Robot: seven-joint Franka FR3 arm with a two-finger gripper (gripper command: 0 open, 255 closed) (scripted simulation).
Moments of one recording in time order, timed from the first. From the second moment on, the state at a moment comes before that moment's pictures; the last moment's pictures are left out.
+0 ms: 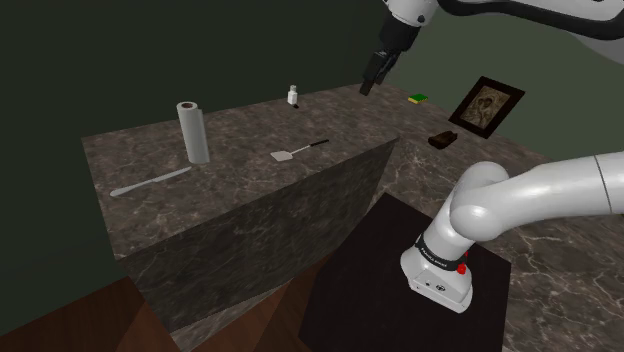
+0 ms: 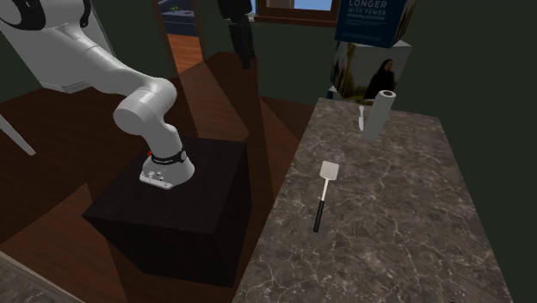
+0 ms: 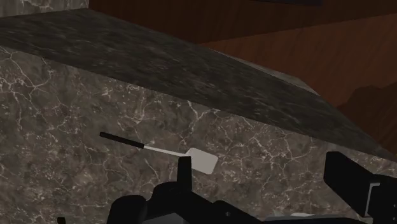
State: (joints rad) arm 0.02 -0.80 0.01 -2.29 -0.02 1.71 -0.07
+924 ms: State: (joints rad) arm 0.11 -0.49 -0.22 -2.33 -0.10 1.97 -0.60
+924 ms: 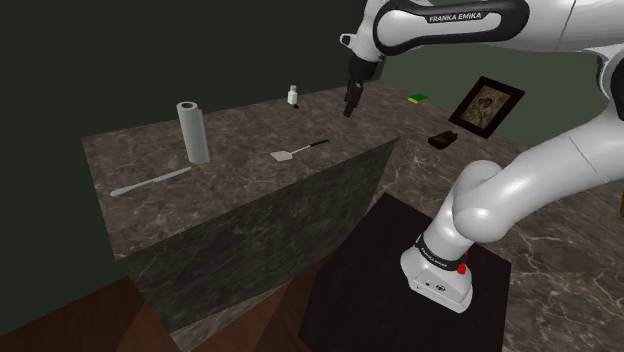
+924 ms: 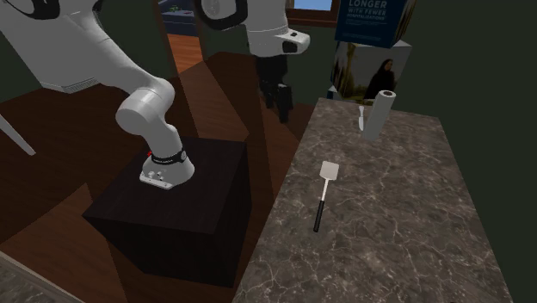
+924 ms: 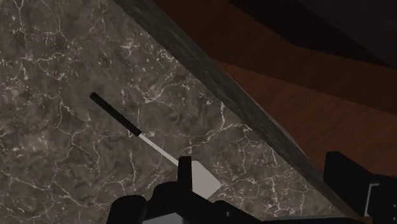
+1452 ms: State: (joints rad) arm 0.17 -0.20 -0.33 -2.24 -0.08 2.12 -0.97
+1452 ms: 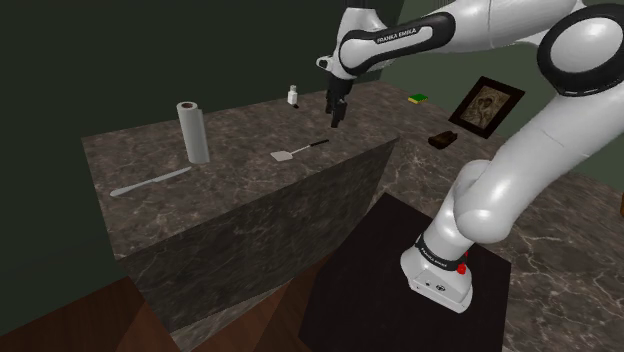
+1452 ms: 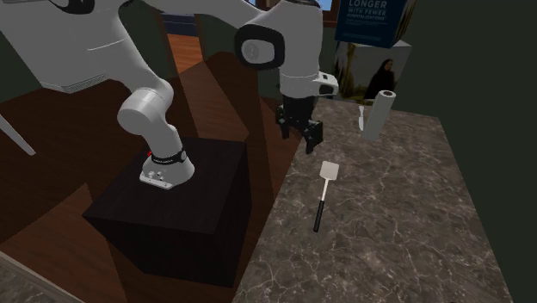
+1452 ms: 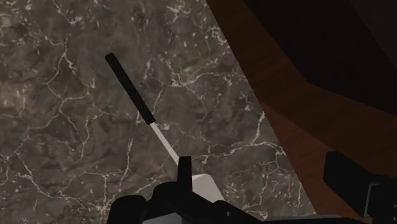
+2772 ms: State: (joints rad) arm 0.14 0.40 -0.31 -1.95 0.07 2.32 -1.54
